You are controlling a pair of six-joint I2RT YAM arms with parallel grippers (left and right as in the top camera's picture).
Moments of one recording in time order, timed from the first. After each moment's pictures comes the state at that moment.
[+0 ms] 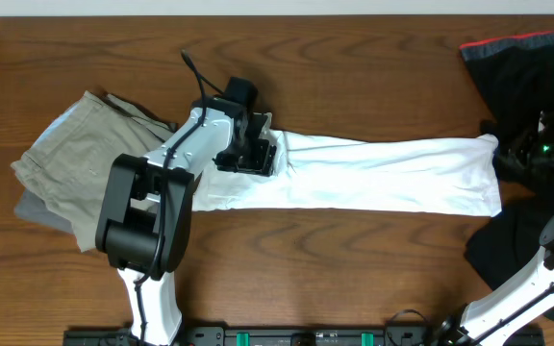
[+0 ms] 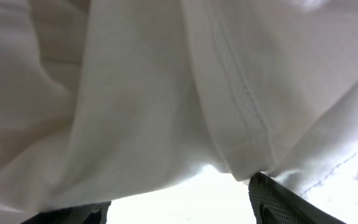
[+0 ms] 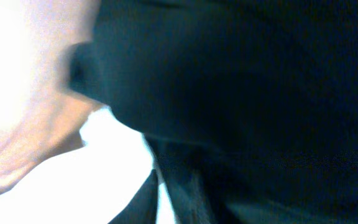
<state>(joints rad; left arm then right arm) -0.32 2.04 1.39 -0.85 0.26 -0.10 -0.62 2.09 1.39 -0.69 -0.45 0.06</state>
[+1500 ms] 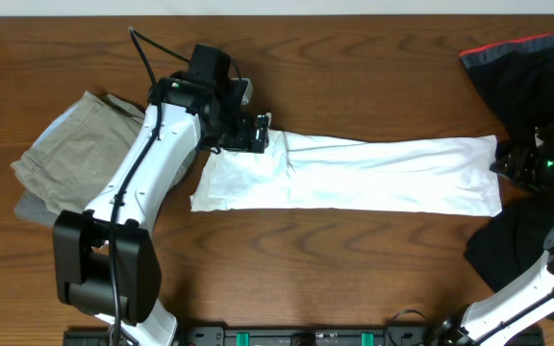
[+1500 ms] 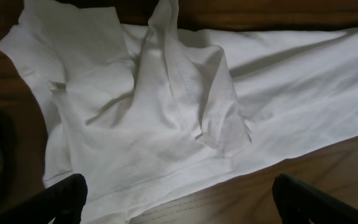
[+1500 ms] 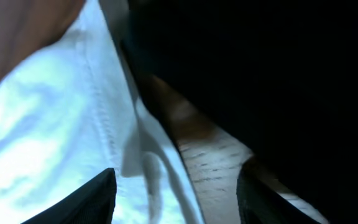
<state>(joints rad) -0.26 1.78 1.47 -0.97 0.29 -0.12 -0.67 2.07 1.39 -0.86 -0.44 -0.22</state>
